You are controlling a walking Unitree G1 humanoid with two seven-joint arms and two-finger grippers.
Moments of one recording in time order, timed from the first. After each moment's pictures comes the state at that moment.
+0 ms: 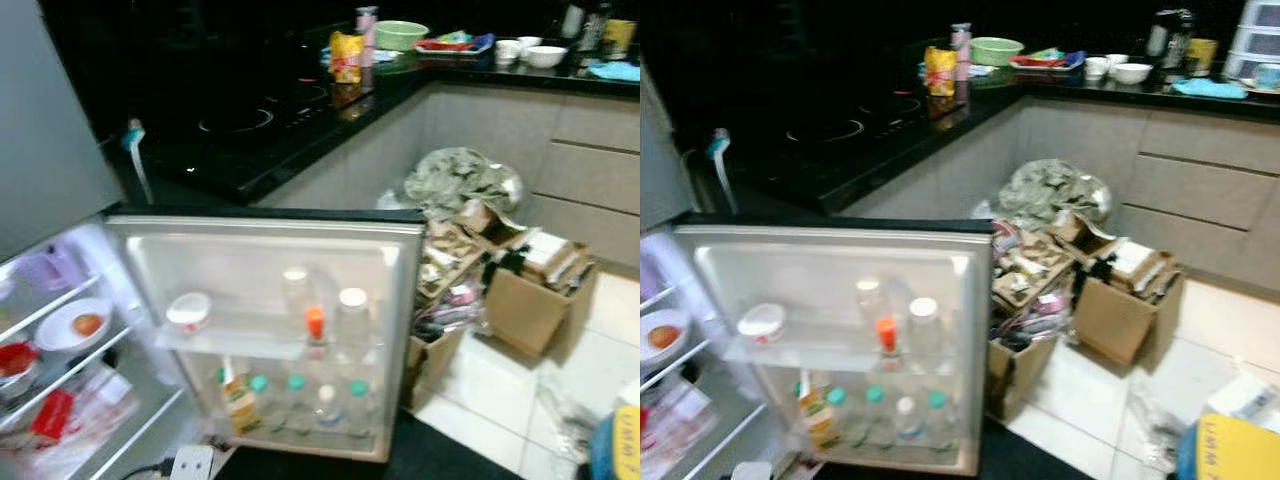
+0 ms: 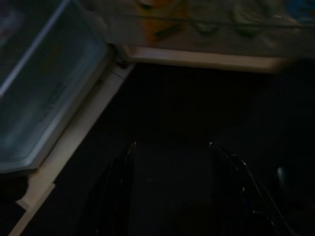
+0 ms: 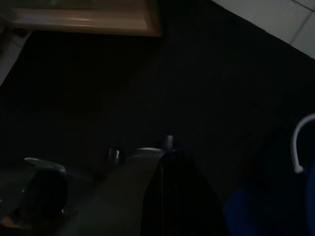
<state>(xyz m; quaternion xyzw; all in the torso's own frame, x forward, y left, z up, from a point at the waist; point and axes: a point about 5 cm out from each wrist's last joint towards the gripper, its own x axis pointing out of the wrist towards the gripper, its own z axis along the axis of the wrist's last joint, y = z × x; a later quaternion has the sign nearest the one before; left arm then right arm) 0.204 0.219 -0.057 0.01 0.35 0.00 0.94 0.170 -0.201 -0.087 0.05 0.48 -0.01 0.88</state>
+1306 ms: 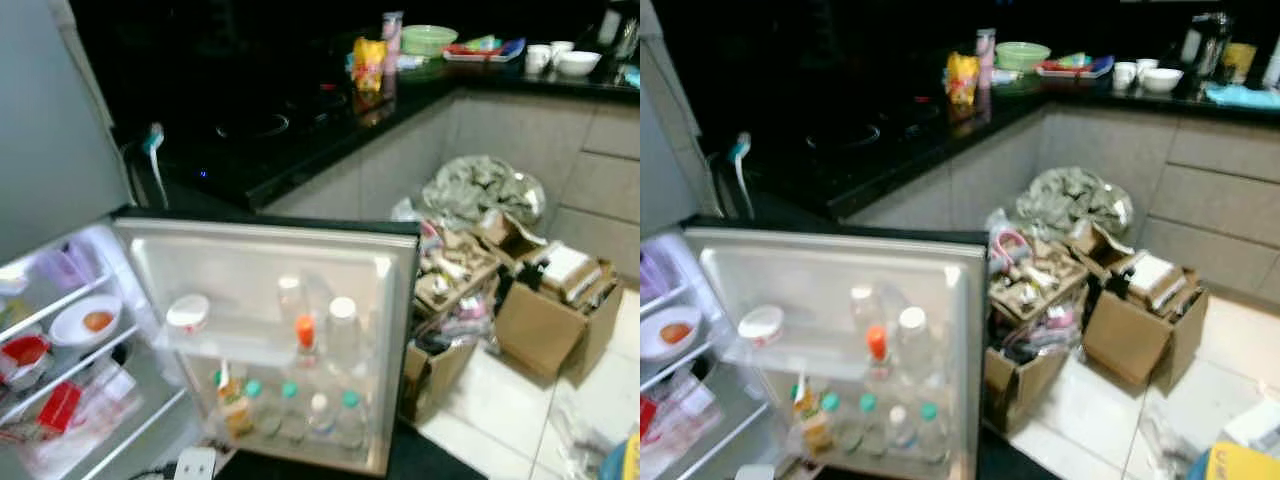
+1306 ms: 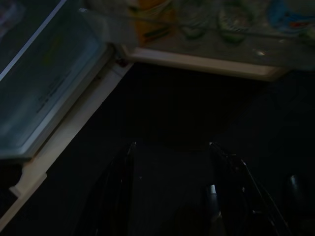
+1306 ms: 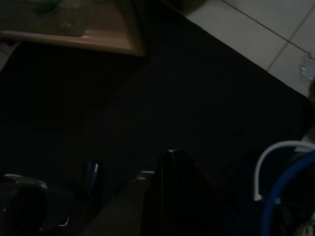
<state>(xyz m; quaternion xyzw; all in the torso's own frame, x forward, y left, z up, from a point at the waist) 0.206 0.218 -0.057 0.01 0.35 0.02 0.94 0.178 -0.201 -0.083 0.05 0.47 0.00 0.88</state>
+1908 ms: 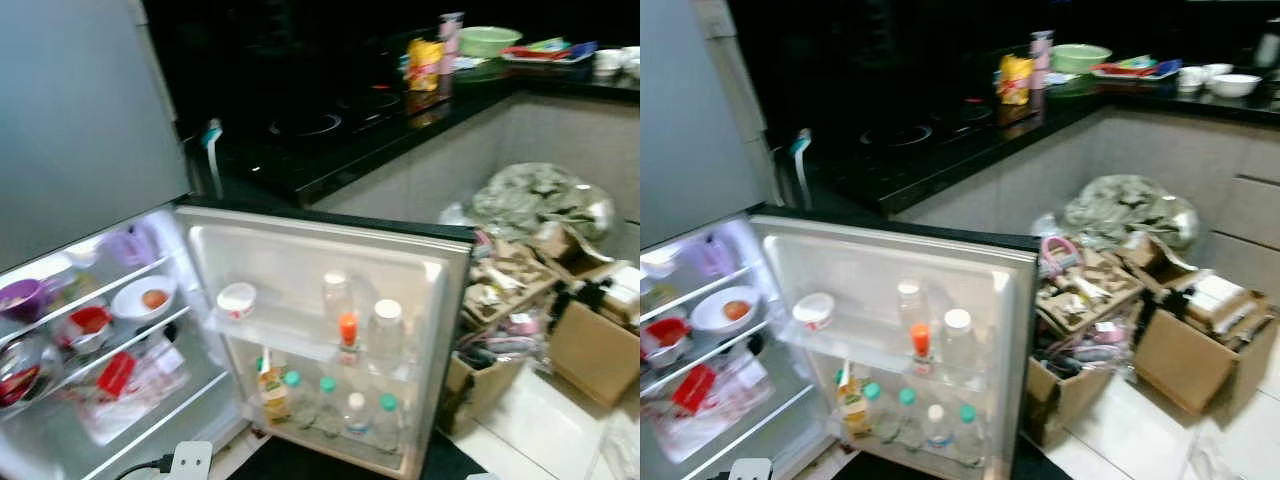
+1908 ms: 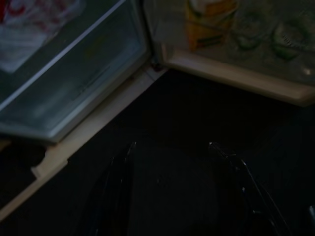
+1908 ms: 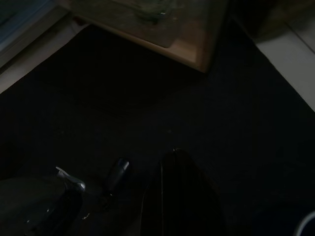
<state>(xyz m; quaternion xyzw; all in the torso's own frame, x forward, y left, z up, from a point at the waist) 0.213 0.219 -0.050 0.01 0.31 0.01 0.95 0.185 -0.186 -0.081 0.03 0.46 0.07 0.89</state>
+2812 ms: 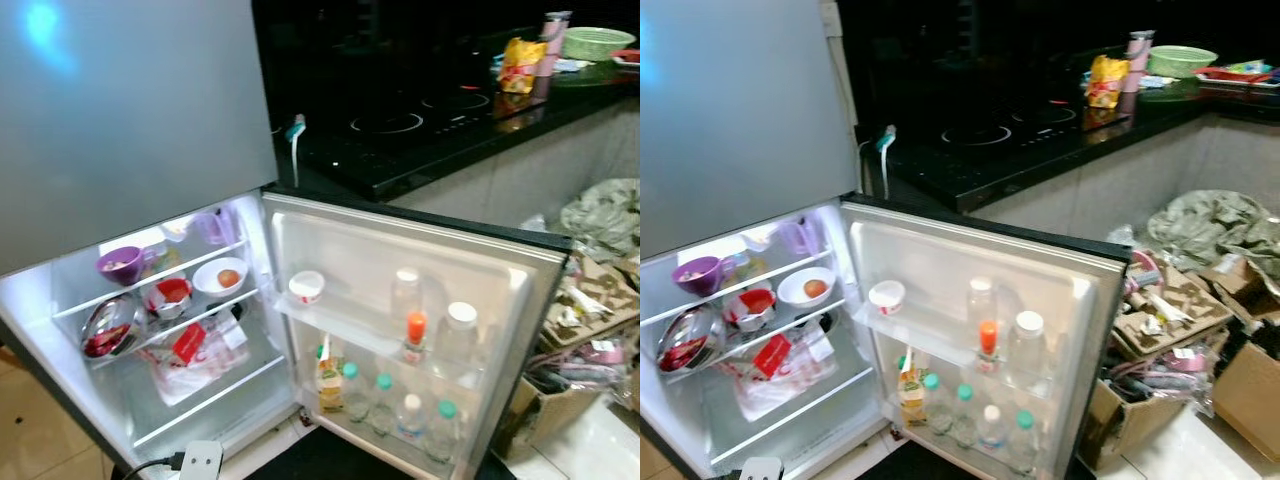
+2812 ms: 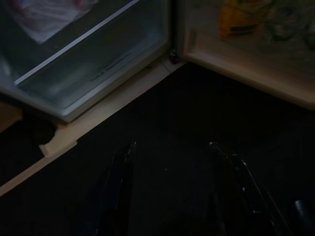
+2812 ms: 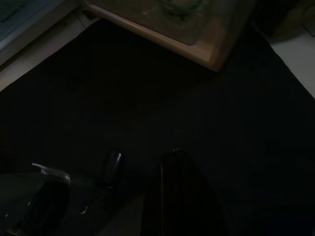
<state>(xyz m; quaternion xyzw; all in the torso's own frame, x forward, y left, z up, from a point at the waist) 0.217 0.210 -0.048 0.01 0.31 -0.02 0.95 0.170 -0.200 -0.086 0.06 0.47 0.01 0.88</state>
